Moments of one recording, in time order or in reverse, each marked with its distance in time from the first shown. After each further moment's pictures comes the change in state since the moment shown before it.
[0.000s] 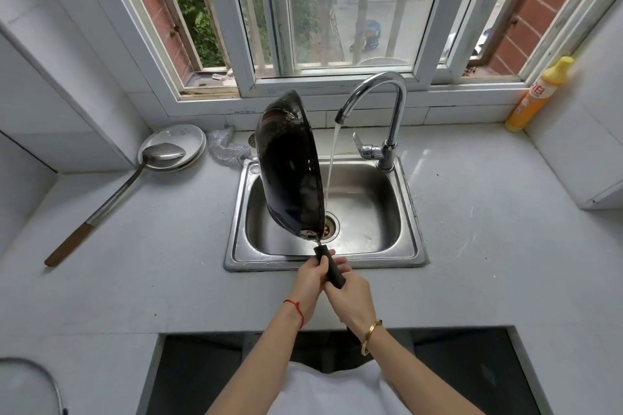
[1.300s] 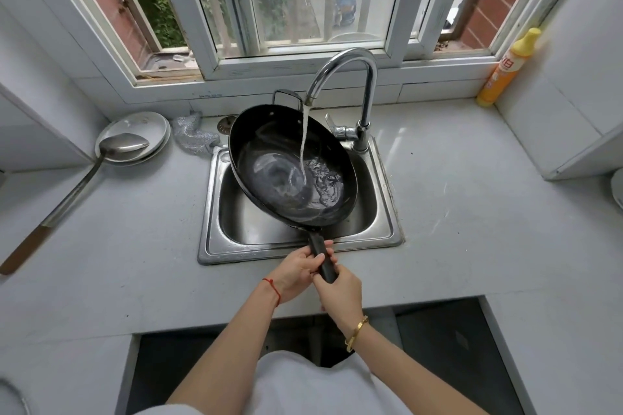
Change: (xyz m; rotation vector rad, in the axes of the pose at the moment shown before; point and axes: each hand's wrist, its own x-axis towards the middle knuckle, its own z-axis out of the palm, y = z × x) left_hand 0.021 -0.004 -0.005 -0.035 -0.353 -0.241; right_hand -0.006 0.029 -0.001 0.157 0.129 0.146
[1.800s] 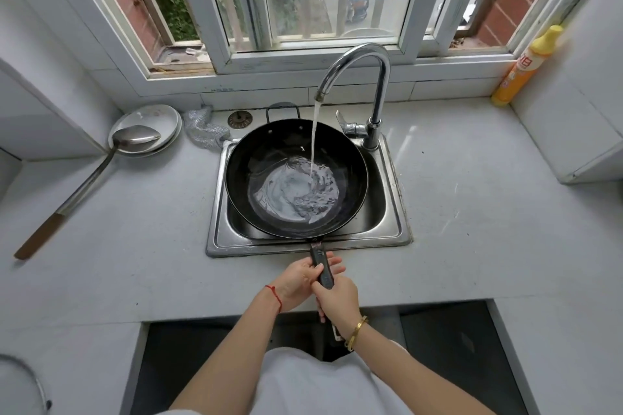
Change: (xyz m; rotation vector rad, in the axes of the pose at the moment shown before) left_hand -0.007 -0.020 -0.013 0.001 0.052 -0.038; right_hand -0.003 0.014 0.013 -0.008 -0.159 0.028
